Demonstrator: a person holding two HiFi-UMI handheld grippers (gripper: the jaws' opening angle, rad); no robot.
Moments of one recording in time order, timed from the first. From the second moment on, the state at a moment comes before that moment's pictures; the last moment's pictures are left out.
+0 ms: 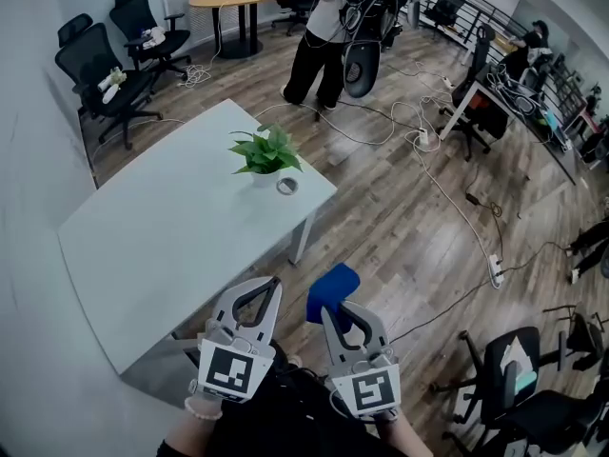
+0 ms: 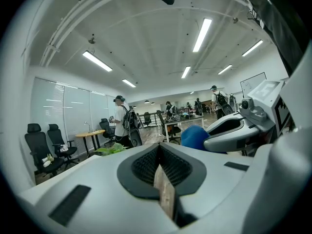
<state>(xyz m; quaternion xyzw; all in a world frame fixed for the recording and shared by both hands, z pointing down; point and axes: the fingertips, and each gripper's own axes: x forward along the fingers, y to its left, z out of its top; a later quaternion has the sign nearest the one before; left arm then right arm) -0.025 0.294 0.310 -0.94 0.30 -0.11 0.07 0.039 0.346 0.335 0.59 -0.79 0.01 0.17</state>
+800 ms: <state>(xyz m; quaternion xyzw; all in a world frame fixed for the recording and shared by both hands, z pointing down) 0.026 0.154 0.308 -0.94 0.31 -0.10 0.05 0.099 0.214 0.332 0.61 -0.77 0.00 0.17</state>
